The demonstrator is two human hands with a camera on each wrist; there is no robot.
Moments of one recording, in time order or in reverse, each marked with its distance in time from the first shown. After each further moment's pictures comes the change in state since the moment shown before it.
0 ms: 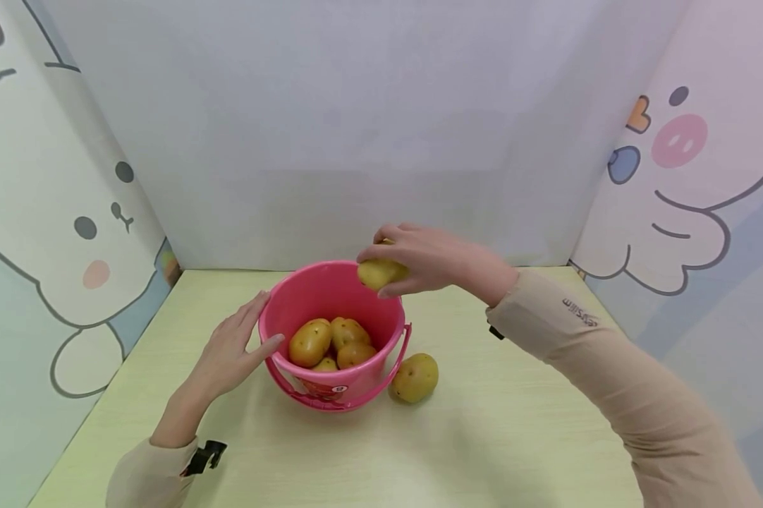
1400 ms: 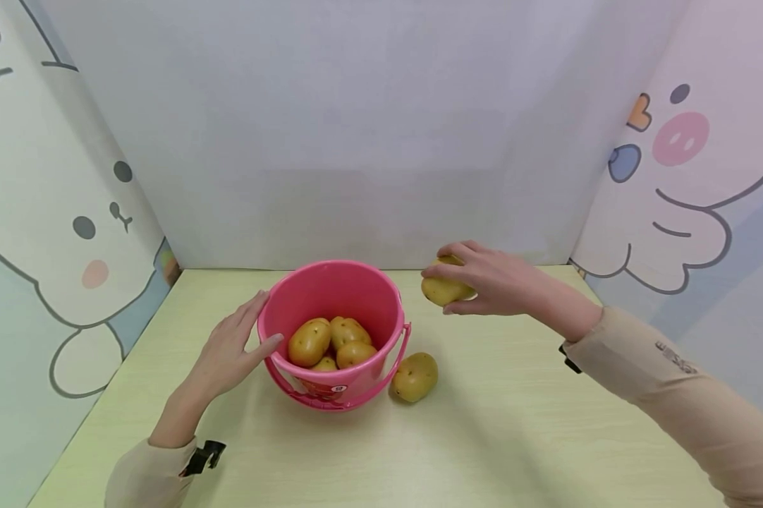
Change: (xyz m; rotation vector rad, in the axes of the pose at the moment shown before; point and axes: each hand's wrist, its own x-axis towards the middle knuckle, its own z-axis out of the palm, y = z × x) left_hand 0.000 0.001 -0.002 -0.001 -0.009 -0.003; right_hand -0.081 0.029 0.028 -0.055 0.160 0.009
